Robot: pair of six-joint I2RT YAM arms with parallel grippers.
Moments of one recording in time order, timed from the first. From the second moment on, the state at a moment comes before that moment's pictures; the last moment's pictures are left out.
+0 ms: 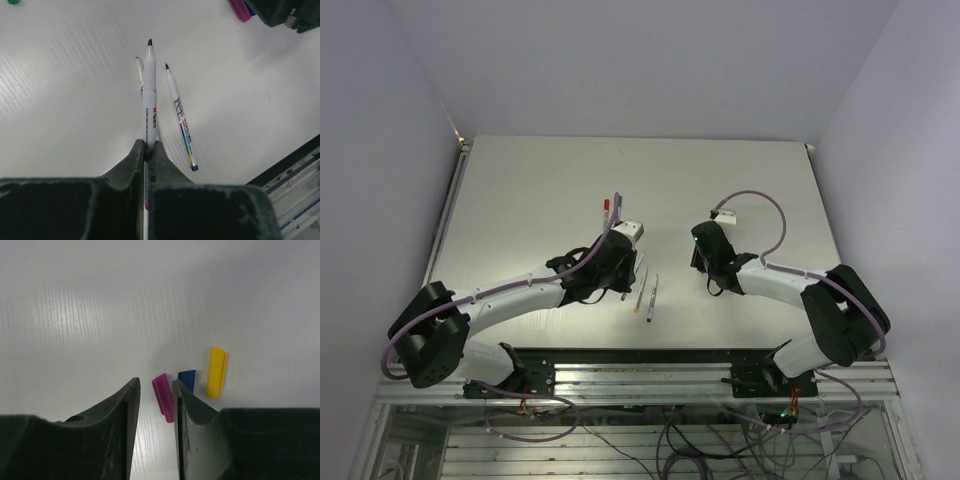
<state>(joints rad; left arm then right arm) -0.90 1.35 0.80 -0.19 -0.14 -0.47 0.60 1.47 0.65 0.03 0.45 0.58</state>
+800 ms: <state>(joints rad) -0.90 1.38 0.80 -0.18 -0.05 -0.45 0.57 1.57 0.67 0.03 0.38 0.57</state>
